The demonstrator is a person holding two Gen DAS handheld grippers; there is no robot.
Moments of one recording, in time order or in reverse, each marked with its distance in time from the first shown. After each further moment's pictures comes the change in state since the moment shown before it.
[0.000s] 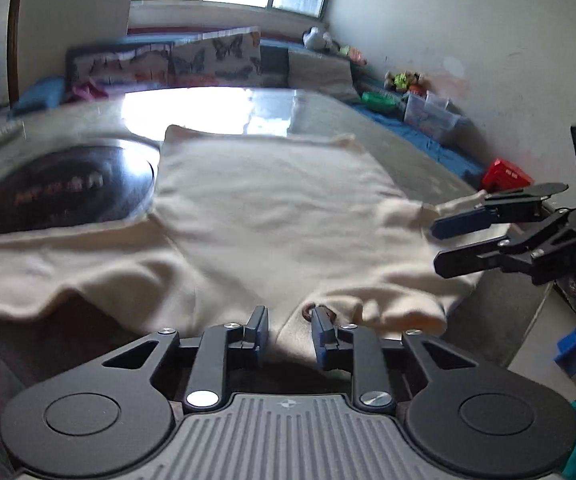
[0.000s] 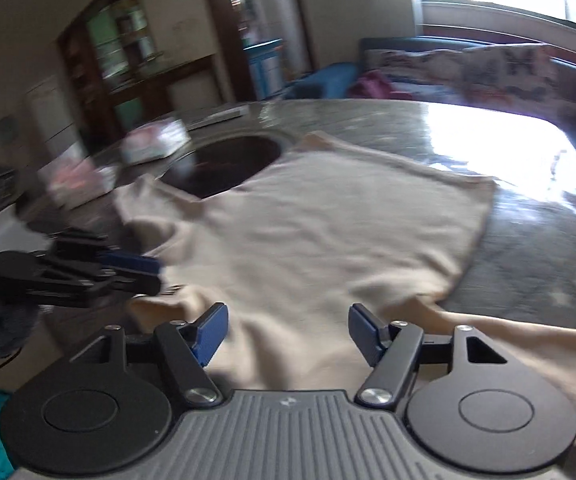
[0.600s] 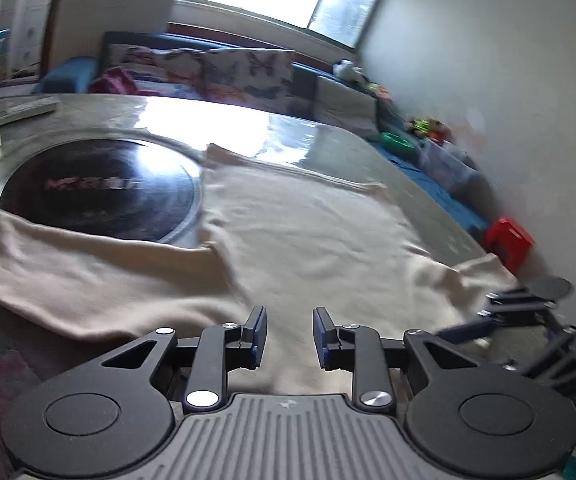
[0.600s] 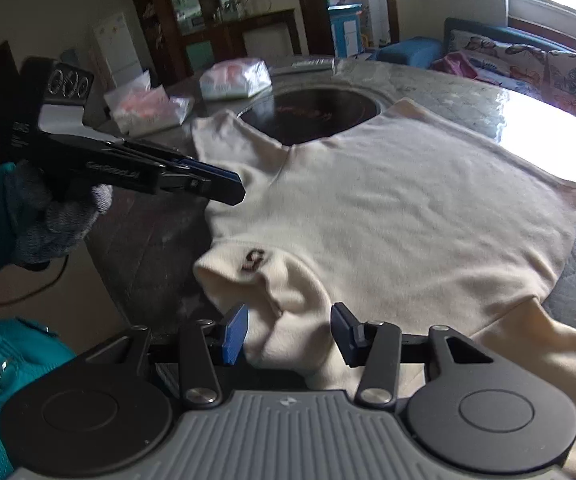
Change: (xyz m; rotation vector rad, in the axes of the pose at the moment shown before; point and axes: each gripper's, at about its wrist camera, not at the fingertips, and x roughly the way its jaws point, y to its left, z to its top) left arm -0.014 0.057 0.019 -0.177 -0.097 0.029; right arm 0.013 0.029 -0.004 -0.106 0.089 0.117
